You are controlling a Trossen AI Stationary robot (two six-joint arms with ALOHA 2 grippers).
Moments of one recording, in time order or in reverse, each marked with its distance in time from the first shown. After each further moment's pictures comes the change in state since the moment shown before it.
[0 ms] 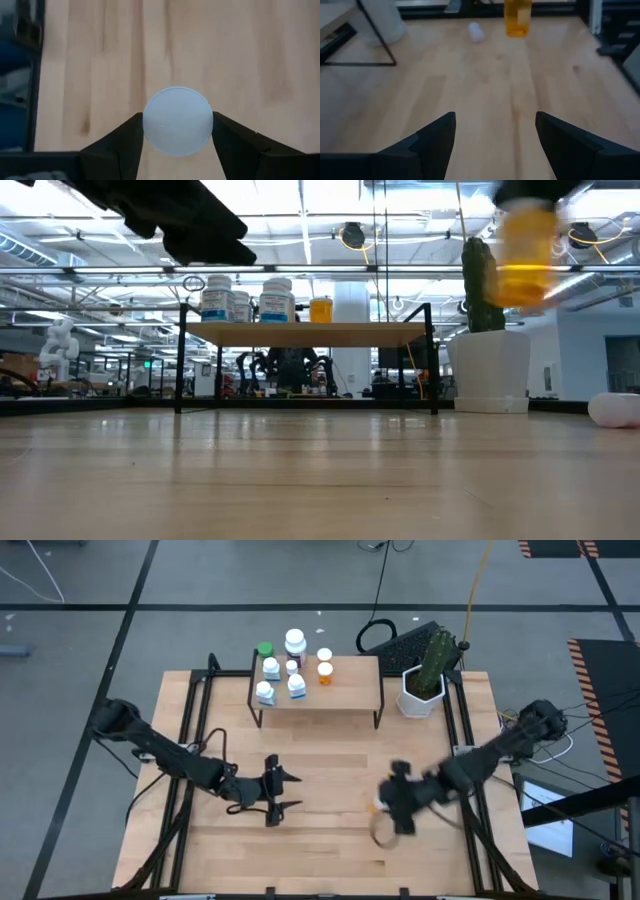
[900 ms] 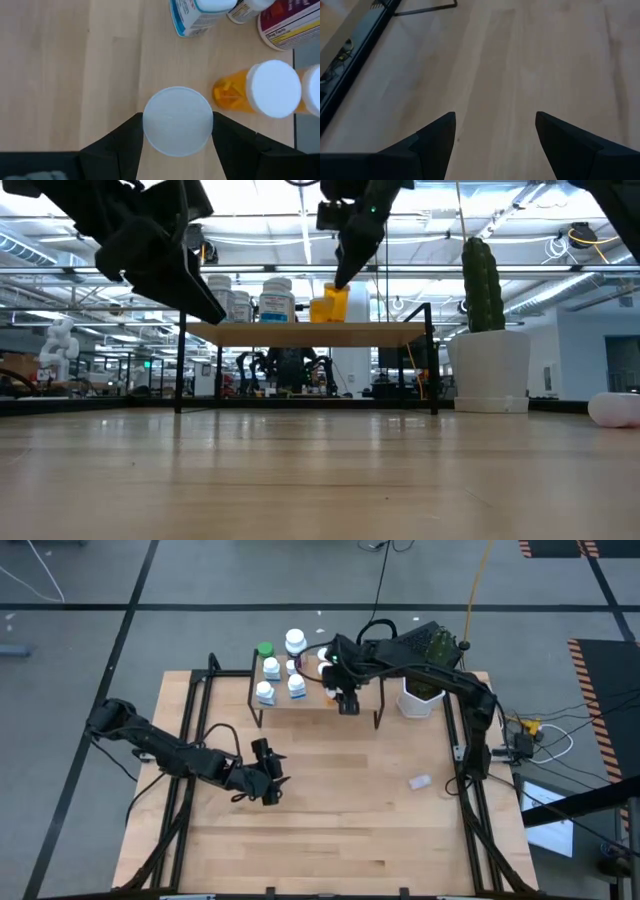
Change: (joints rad) left arm 0.102 -0.032 0.000 -0.365 -0.131 0.015; right arm -0.914 0.548 0.833 -0.275 -0.247 -0.991
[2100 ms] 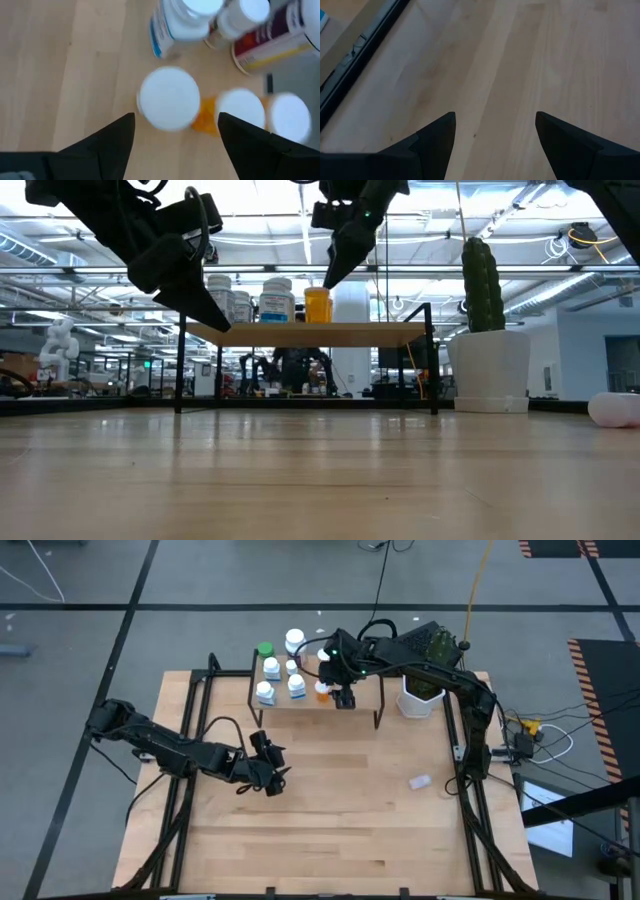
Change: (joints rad) left arm 0.075 0.000 0.000 -0.020 0.002 -0.054; right arm -0.018 0.006 -0.001 0.104 0.010 -0.076
